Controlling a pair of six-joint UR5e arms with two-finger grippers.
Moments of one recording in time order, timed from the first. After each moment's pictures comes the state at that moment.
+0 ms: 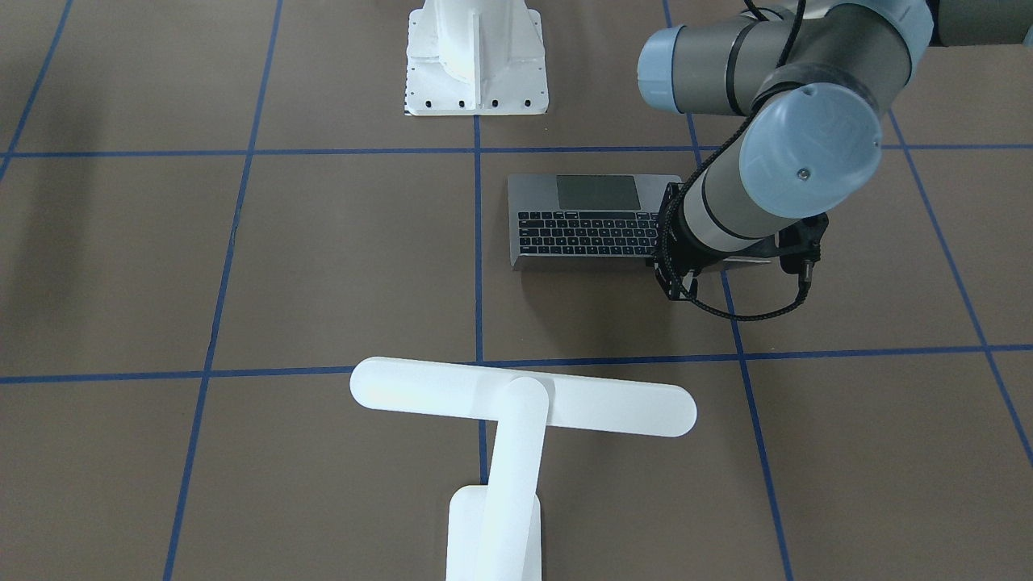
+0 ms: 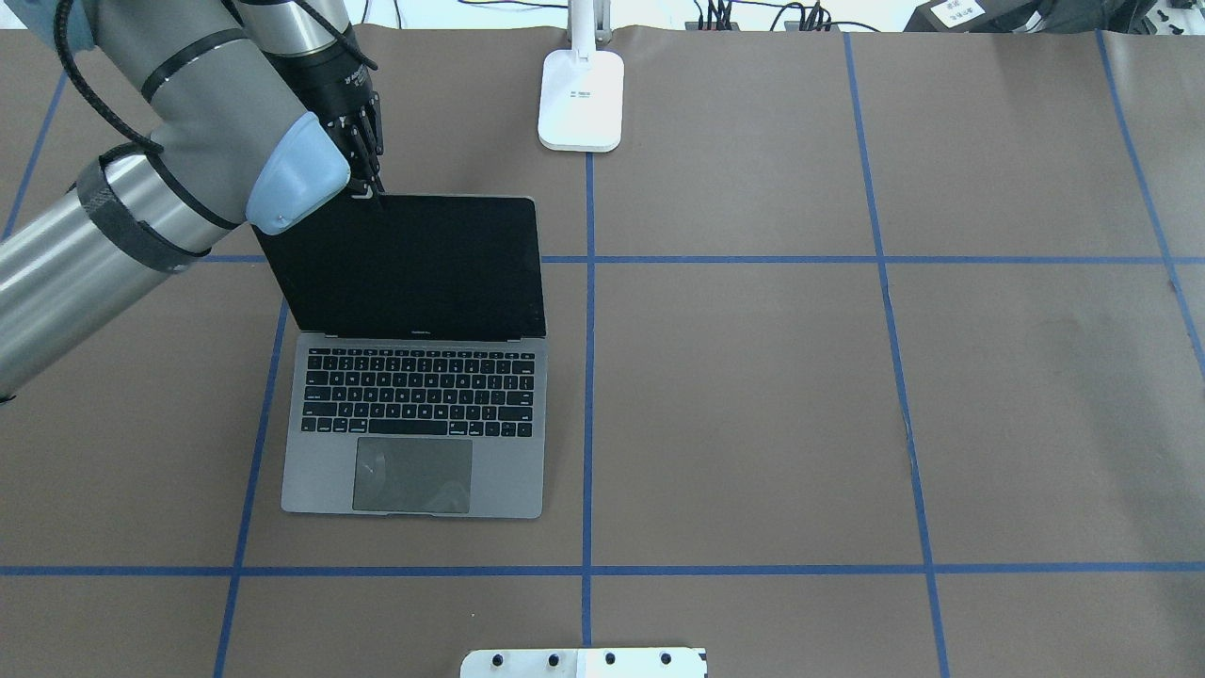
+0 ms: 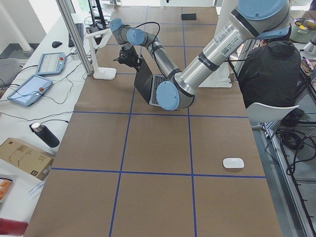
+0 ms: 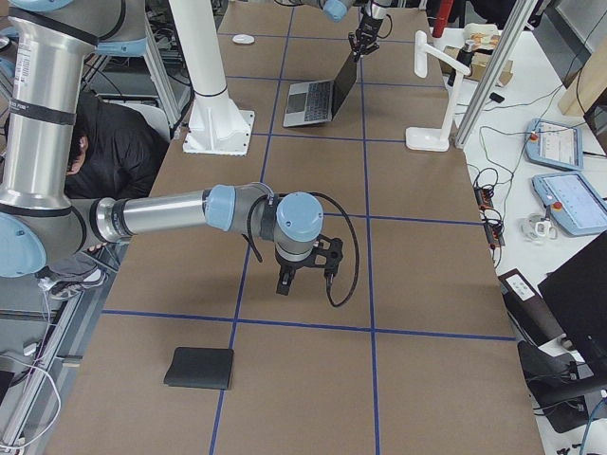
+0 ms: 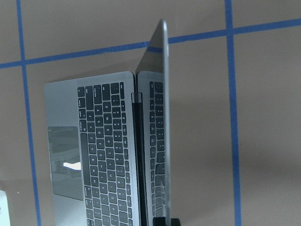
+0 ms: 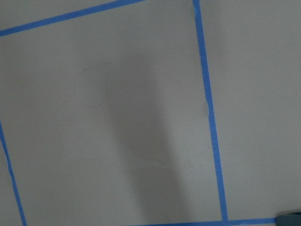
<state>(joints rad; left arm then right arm) -0.95 -2.40 -1.55 -1.11 -2.39 -2.16 1.58 -1.81 1.98 -1.92 2.51 0.02</state>
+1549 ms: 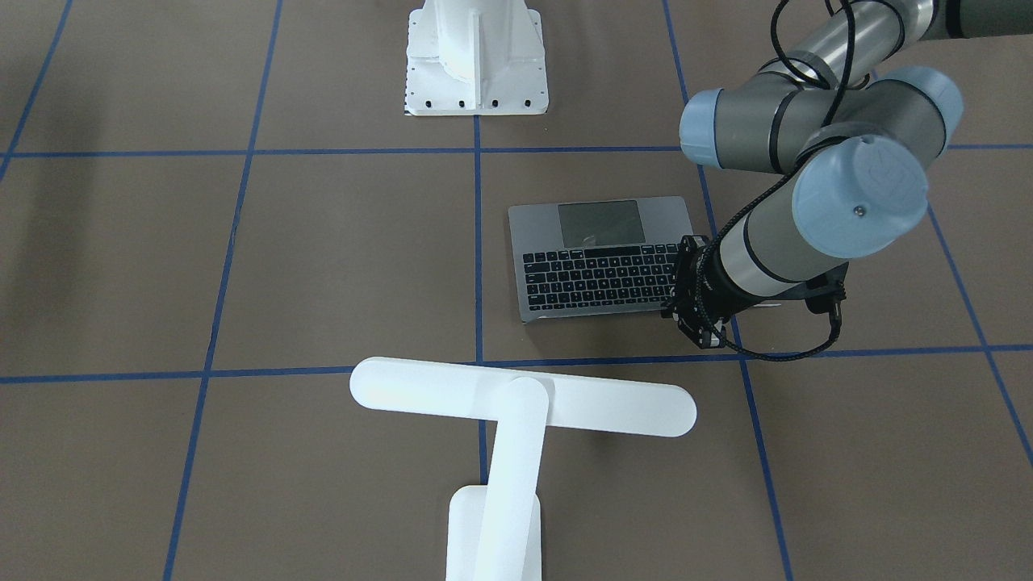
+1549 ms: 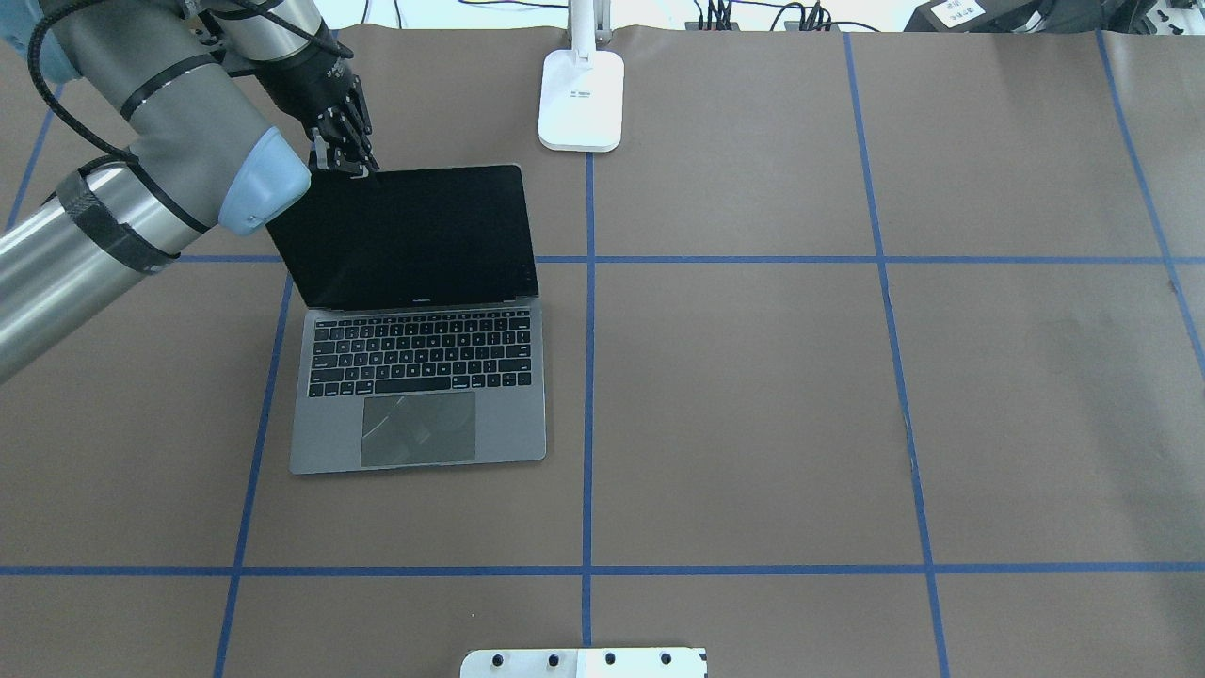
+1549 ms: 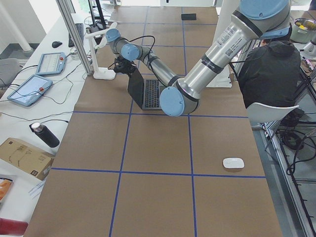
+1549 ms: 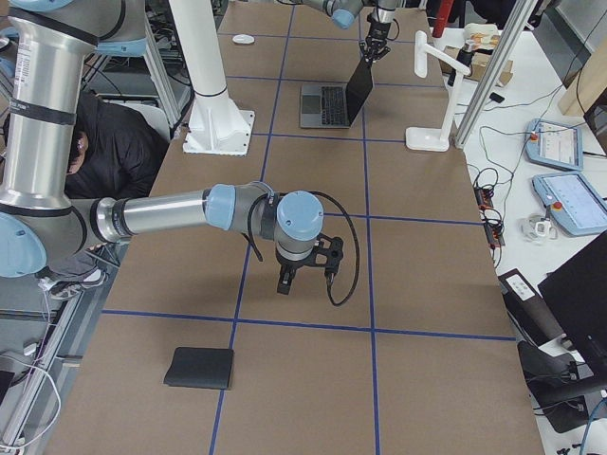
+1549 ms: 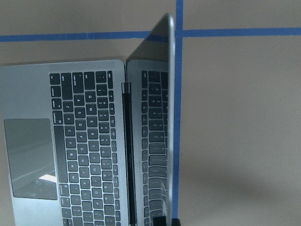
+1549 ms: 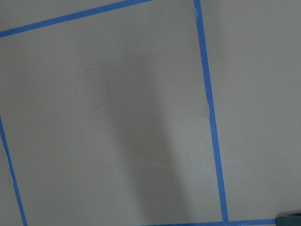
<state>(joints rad) -0.98 -2.31 -1.49 -1.45 -2.39 -2.38 1.58 -1.81 1.98 -1.92 2.51 0.02</state>
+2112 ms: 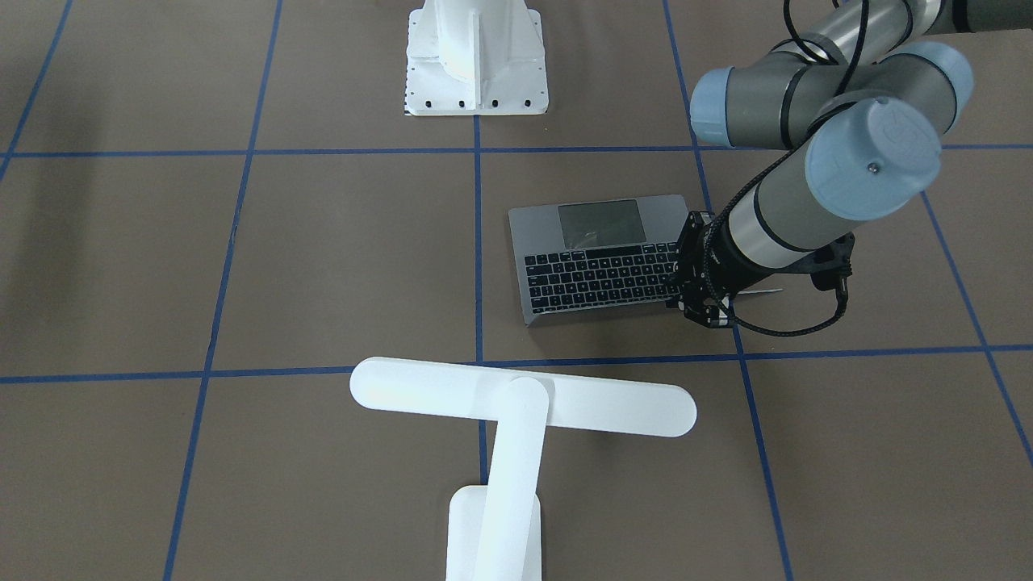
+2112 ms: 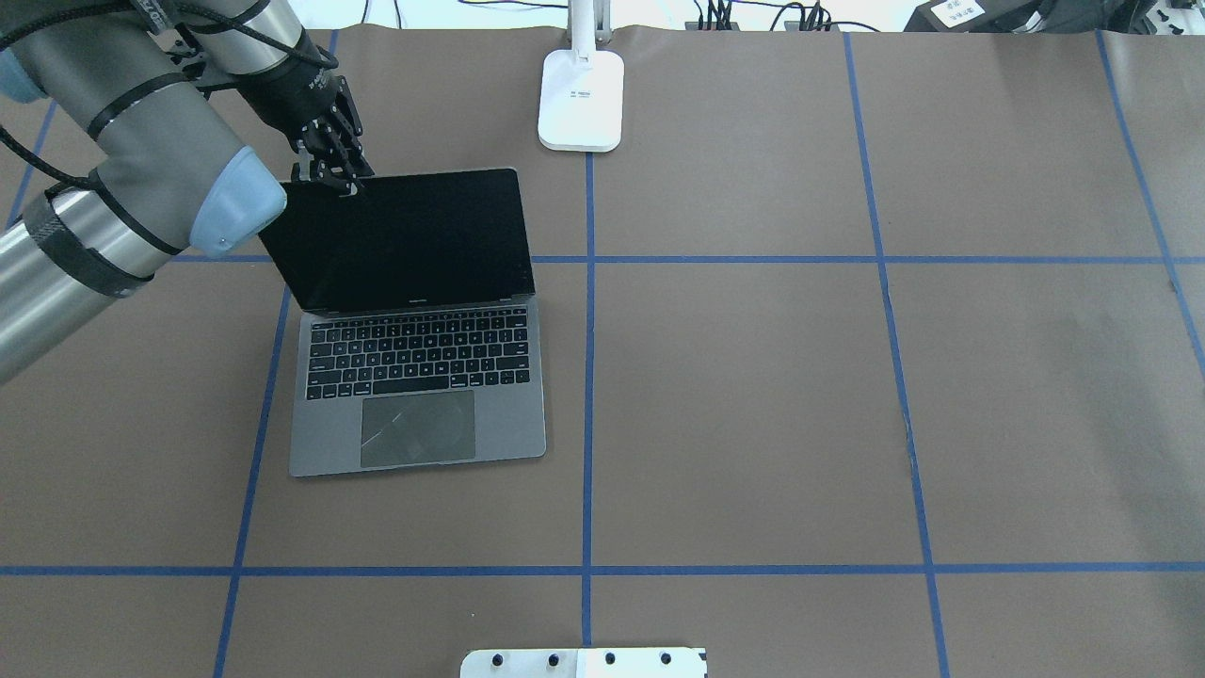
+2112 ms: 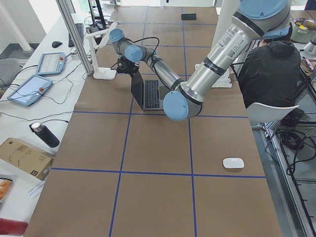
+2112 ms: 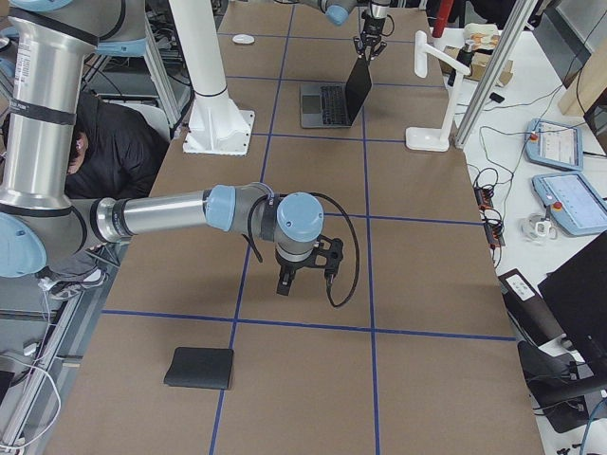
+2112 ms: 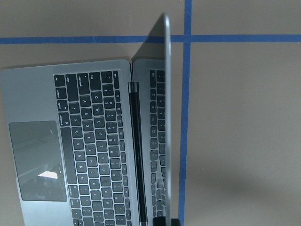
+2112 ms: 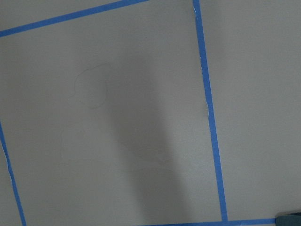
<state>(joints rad) -0.97 -2.27 -1.57 -1.46 -2.38 -2.39 1.58 -1.81 1.97 -1.92 2.51 0.02</state>
